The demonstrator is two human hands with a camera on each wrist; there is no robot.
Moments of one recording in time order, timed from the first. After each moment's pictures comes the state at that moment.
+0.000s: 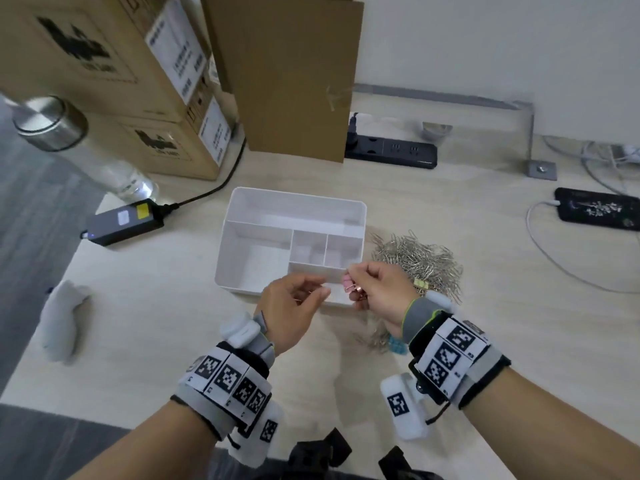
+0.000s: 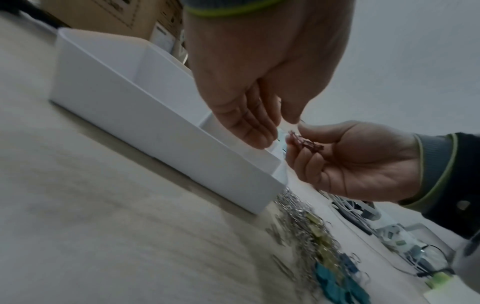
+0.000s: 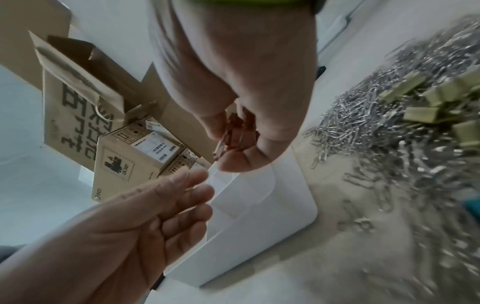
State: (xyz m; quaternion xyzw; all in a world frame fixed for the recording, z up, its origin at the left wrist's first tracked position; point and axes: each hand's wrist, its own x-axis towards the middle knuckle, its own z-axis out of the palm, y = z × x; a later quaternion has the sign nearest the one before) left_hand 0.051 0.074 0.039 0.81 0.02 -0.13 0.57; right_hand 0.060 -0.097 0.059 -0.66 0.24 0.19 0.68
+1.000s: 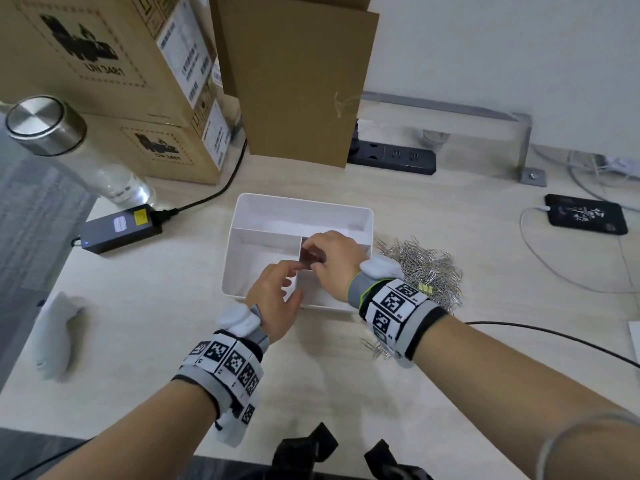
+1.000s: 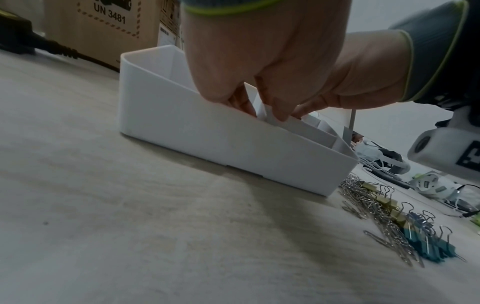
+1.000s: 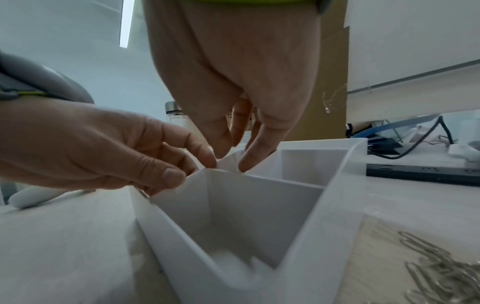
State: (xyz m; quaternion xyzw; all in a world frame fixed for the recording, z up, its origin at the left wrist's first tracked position) left_hand 0.083 0.119 0.004 0.89 -0.08 -0.08 0.44; right_hand 0.123 -0.039 0.060 -0.93 -0.02 0.16 0.32
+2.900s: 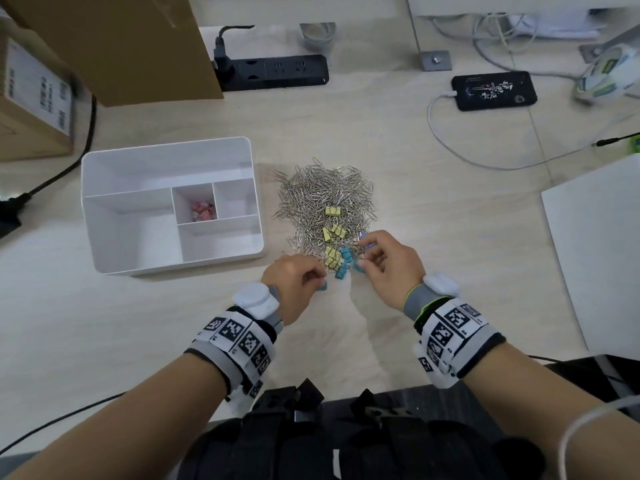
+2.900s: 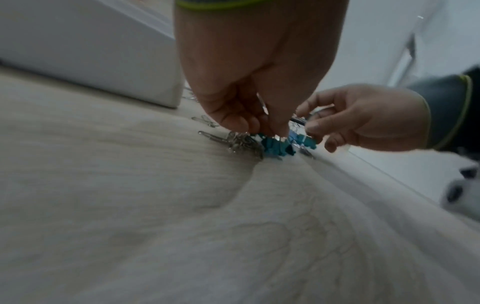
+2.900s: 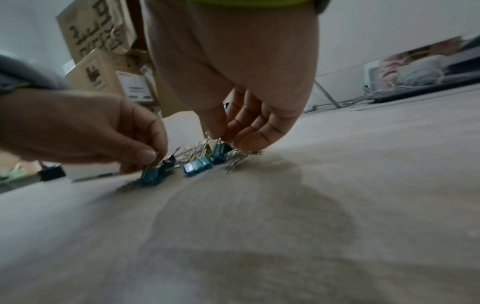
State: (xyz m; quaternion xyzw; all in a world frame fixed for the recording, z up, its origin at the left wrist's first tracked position) left_hand 0.009 -0.026 -0.017 0.86 -0.24 -0.22 0.38; right_hand -0.056 -0.221 0.004 -0.88 0.22 0.08 0.41
